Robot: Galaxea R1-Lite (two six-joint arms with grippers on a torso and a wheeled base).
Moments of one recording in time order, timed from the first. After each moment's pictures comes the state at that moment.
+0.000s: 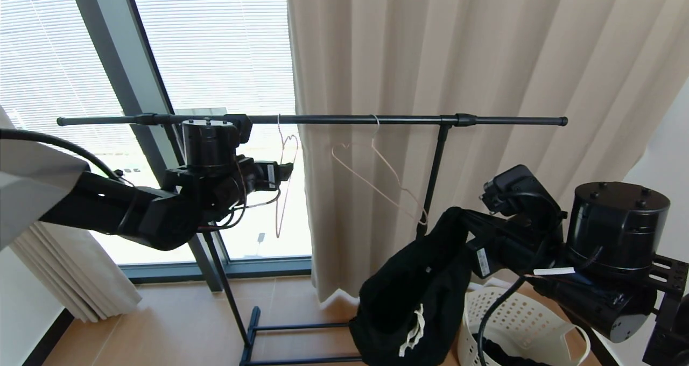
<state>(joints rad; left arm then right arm) -0.34 2.01 -1.14 -0.62 0.18 -0.07 0.61 1.63 -0.54 -0.81 -0.35 -0.17</state>
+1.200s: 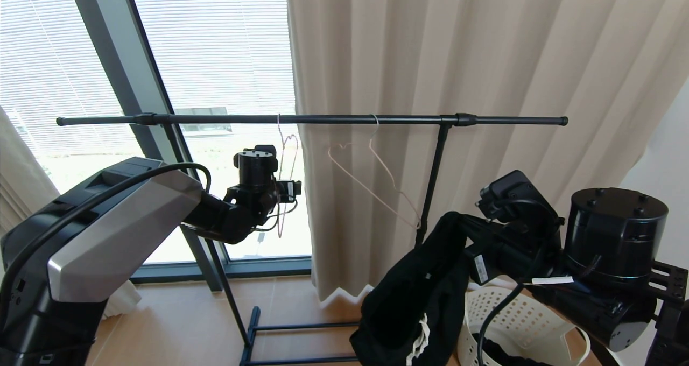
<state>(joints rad) -0.31 2.40 -1.46 -0.62 0.26 -0.07 0.64 1.63 -0.53 -0.81 -0.36 -0.17</state>
